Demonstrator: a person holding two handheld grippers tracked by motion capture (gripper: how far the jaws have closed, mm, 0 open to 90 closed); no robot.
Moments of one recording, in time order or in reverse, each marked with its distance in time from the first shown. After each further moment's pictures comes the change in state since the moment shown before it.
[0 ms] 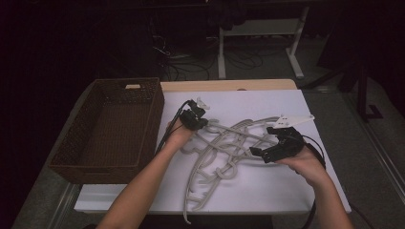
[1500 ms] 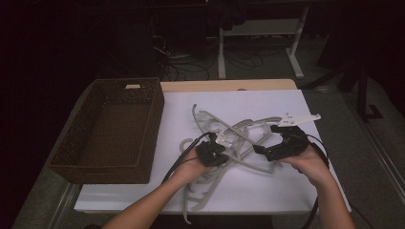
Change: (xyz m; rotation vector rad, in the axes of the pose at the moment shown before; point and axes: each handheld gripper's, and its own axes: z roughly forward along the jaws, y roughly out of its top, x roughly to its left) left arm -0.117 -0.029 -0.037 0.066 -0.271 0.153; right arm -0.005 0.000 -0.009 -0.028 -0.015 0.016
